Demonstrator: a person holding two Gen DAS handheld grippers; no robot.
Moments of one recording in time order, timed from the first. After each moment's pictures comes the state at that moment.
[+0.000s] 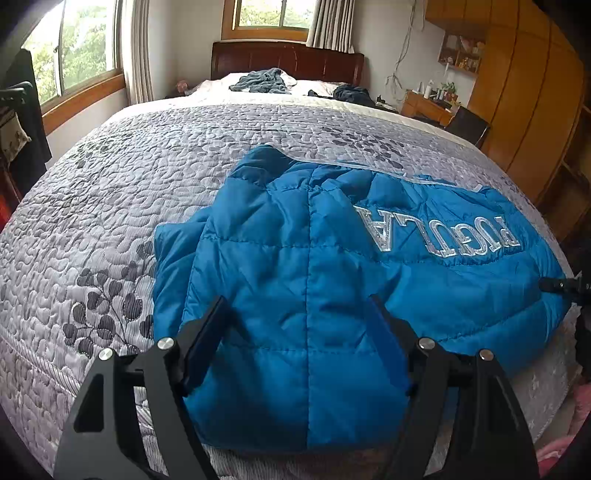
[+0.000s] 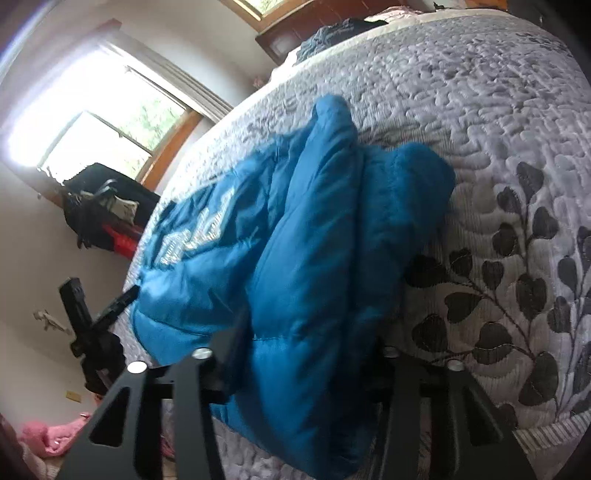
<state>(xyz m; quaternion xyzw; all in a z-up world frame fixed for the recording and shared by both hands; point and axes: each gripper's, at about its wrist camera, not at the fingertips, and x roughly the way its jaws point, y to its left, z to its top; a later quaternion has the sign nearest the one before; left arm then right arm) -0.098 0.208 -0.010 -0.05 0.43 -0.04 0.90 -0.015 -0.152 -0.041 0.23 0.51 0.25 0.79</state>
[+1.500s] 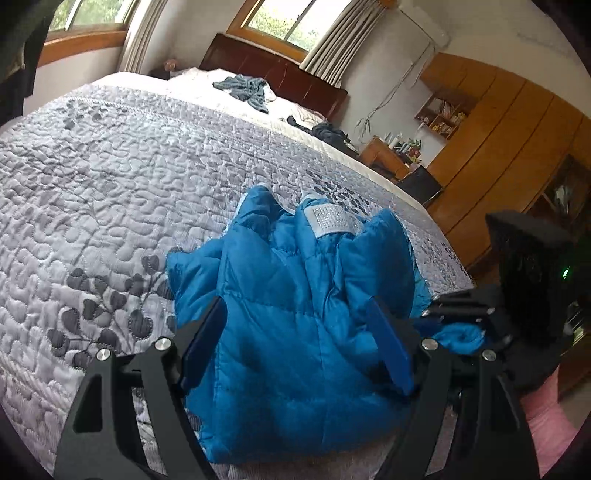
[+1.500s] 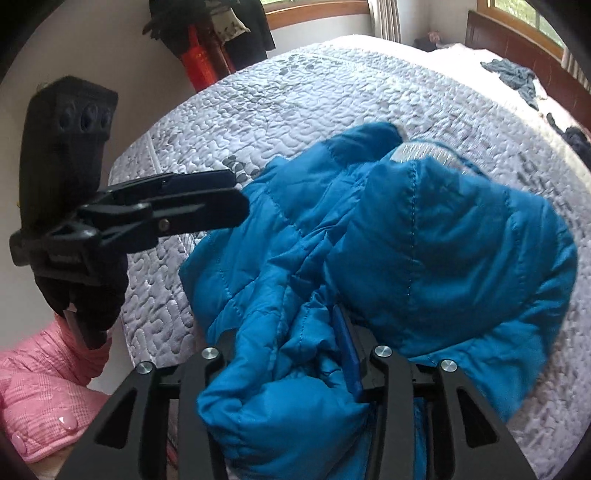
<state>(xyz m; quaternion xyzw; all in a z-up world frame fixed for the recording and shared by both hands) -0.088 0.290 0.014 -0.23 0.40 -0.13 0.88 -0.009 0.201 0.018 -0.15 0.53 0.43 0.71</state>
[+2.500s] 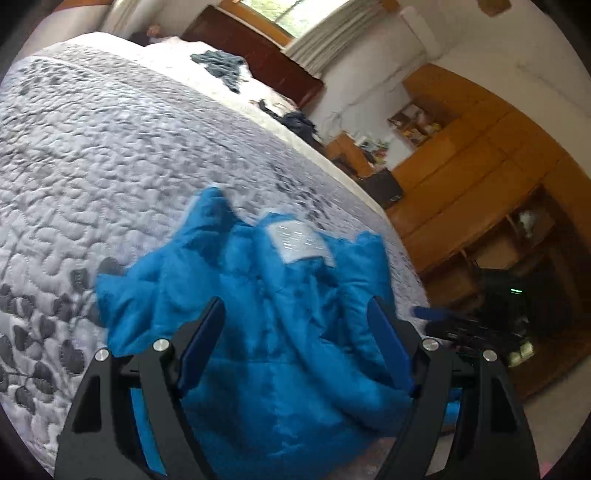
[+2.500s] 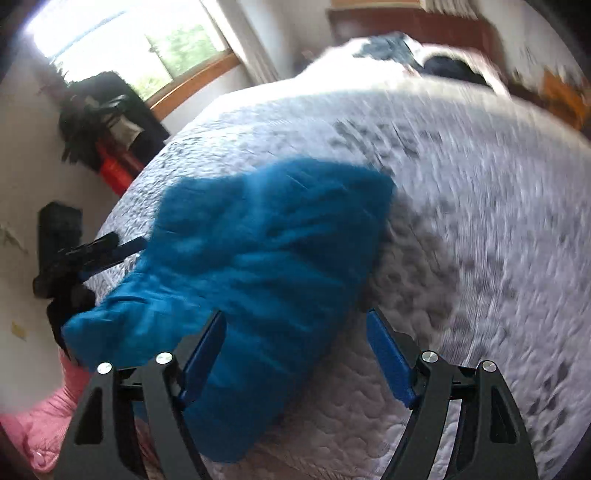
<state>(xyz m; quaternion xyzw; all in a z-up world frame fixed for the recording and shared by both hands) -0.037 0.279 0.005 -0.29 0.40 -0.23 0.84 0.044 0.006 0.037 0.03 0.53 0.28 0.80</state>
